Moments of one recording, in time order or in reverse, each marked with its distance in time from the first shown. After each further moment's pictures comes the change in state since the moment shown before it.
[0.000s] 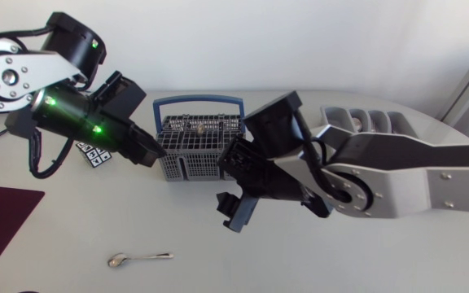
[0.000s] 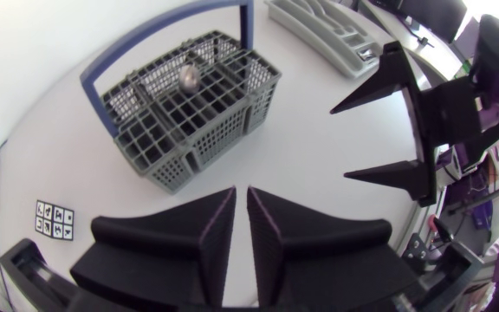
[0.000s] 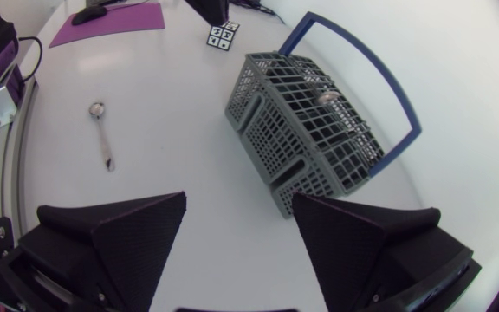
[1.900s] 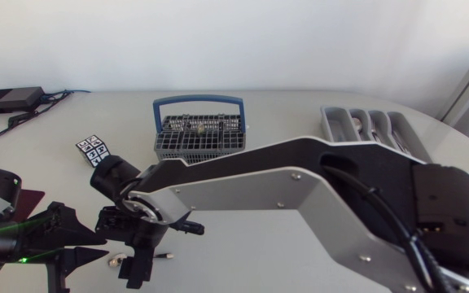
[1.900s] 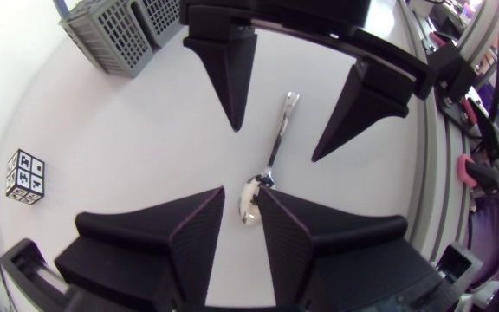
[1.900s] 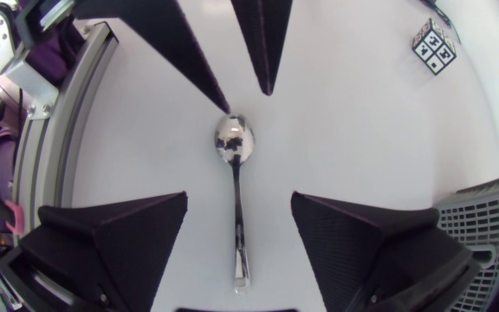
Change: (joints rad) left arm 0.595 -0.269 -0.685 0.047 0.270 1.030; right arm 0.280 0.749 0.730 -0.371 -0.269 -0.069
